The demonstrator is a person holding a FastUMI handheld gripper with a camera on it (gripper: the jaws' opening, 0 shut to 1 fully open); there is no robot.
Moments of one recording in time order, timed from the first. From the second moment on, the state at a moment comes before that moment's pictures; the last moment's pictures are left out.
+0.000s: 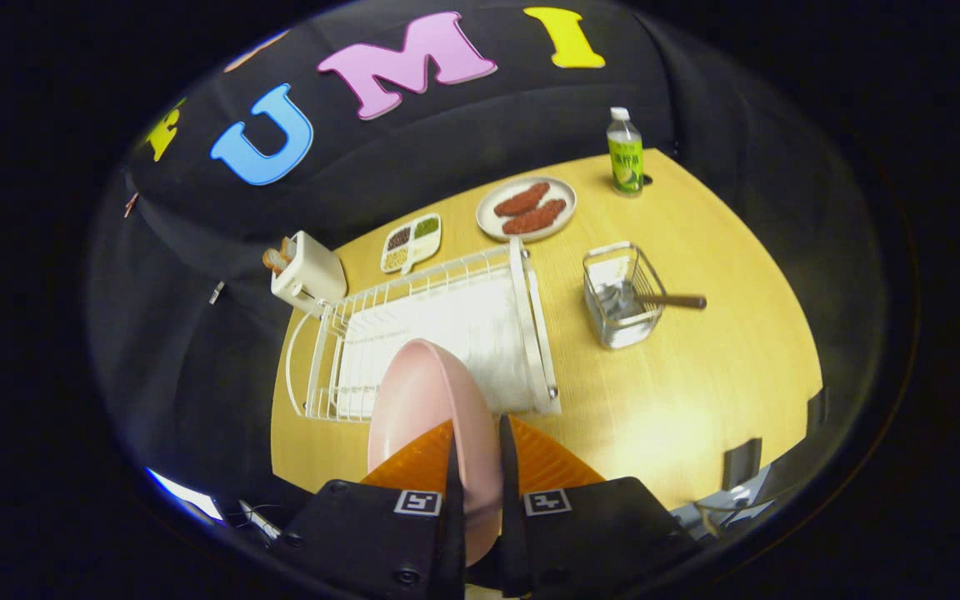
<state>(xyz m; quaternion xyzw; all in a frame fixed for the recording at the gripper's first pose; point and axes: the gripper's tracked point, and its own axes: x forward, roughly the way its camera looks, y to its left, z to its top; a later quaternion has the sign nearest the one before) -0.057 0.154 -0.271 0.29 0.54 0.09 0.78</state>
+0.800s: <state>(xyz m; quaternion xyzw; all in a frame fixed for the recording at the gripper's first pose) -0.126 0.210 -0.388 0.38 0.60 0.10 0.70</state>
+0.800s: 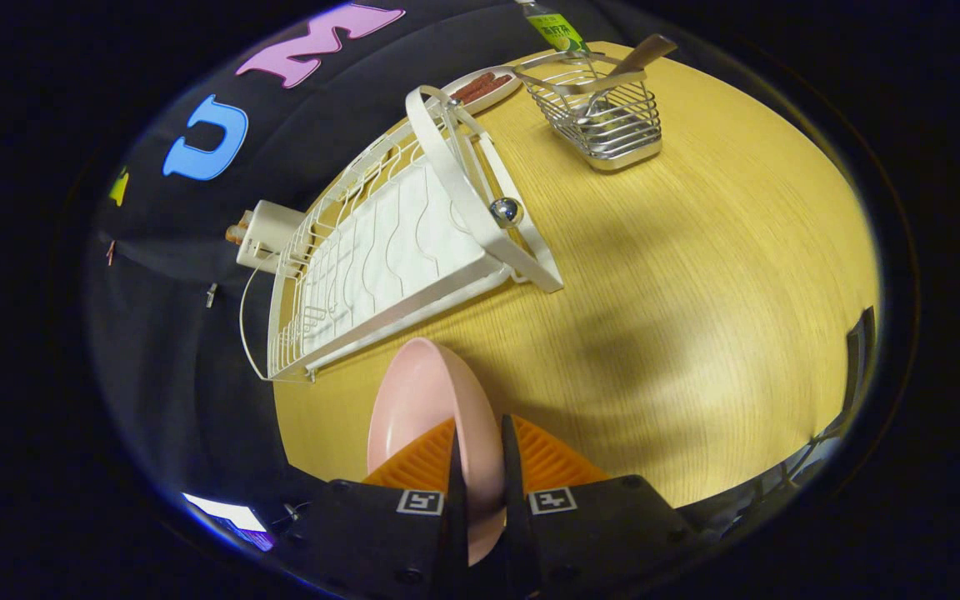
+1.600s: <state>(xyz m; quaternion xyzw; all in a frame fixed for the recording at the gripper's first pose) -0.035 0.051 -0.335 0.29 0.43 0.06 0.85</state>
